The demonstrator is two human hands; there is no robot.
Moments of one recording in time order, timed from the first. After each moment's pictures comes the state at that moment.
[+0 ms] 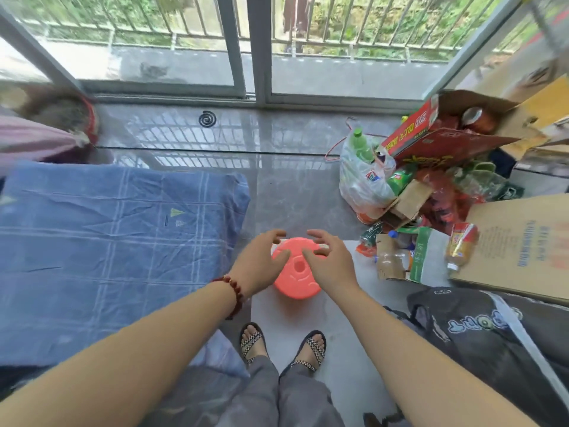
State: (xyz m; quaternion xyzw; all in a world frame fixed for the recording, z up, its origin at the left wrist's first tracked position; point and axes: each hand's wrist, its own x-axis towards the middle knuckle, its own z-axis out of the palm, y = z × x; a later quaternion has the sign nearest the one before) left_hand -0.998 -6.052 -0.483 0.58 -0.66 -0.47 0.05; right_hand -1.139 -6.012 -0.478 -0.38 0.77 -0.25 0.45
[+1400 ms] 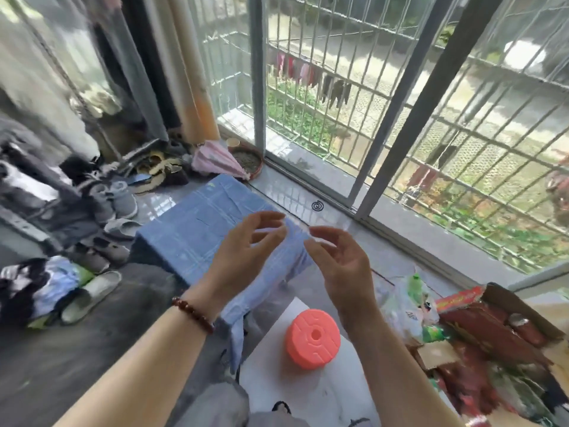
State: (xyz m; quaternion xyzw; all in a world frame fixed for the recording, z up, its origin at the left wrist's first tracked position) left_hand -0.948 -5.862 -0.130 0.67 -0.41 -0.36 0.50; right_hand -1.090 -5.911 -0.140 -0.54 0.42 -0.41 0.60
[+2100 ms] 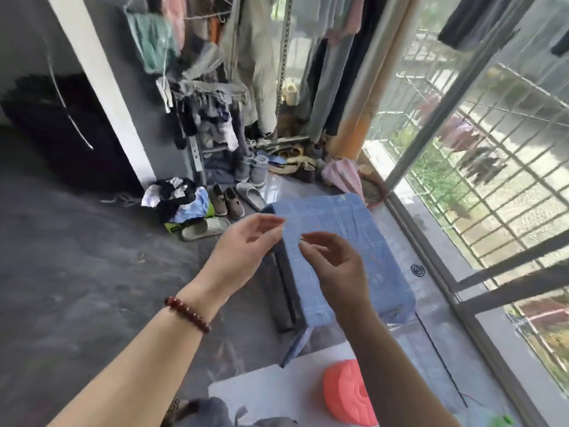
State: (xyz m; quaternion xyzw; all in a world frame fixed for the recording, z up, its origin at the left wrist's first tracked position) left_hand -0.818 -5.627 -0.118 0.71 -0.15 -0.24 0.65; right_hand -0.900 -5.752 -0.135 -0.69 0.24 -0.19 0.65
